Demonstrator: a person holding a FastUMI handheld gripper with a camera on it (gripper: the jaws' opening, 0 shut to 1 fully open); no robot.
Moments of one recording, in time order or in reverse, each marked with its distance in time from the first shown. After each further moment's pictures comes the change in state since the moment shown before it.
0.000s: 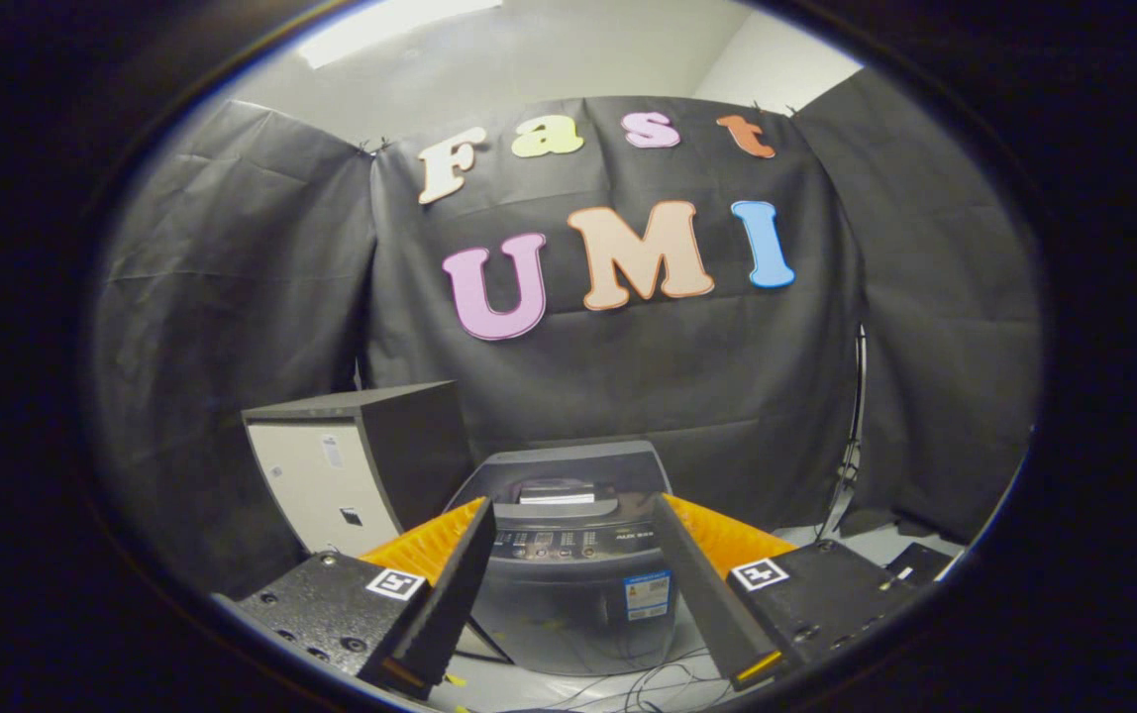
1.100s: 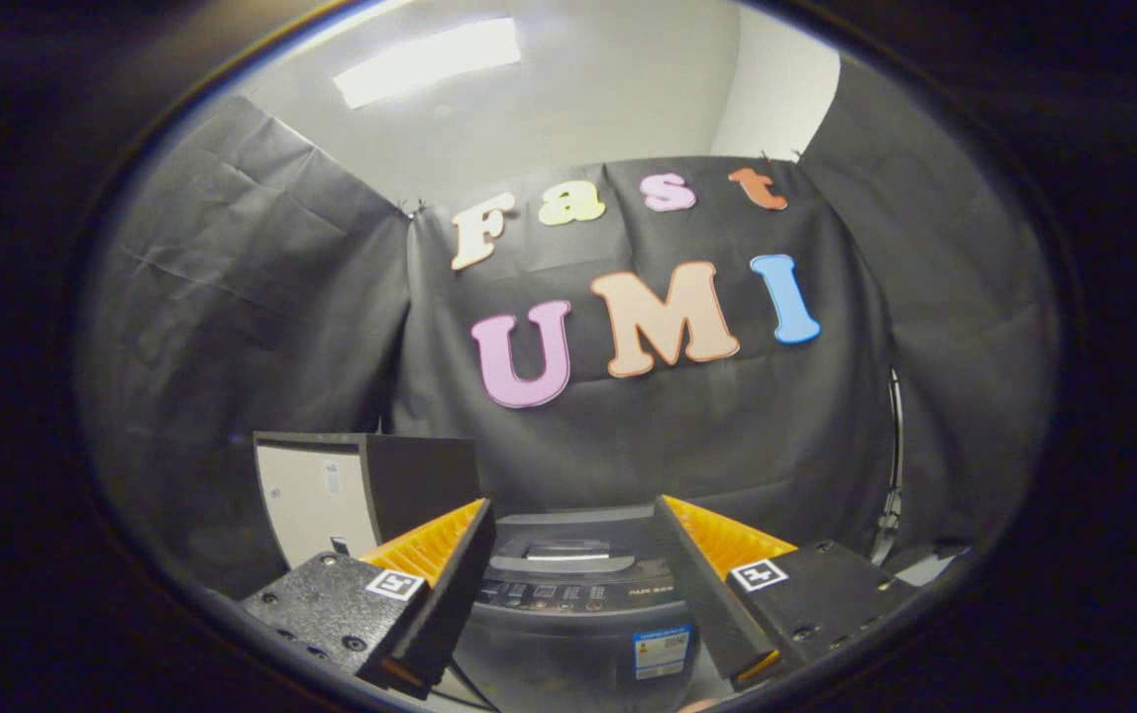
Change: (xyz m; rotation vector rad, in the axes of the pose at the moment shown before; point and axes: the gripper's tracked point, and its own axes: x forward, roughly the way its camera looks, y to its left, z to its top) arm 0.046 -0.011 -0.039 -0.008 -0.327 0.088
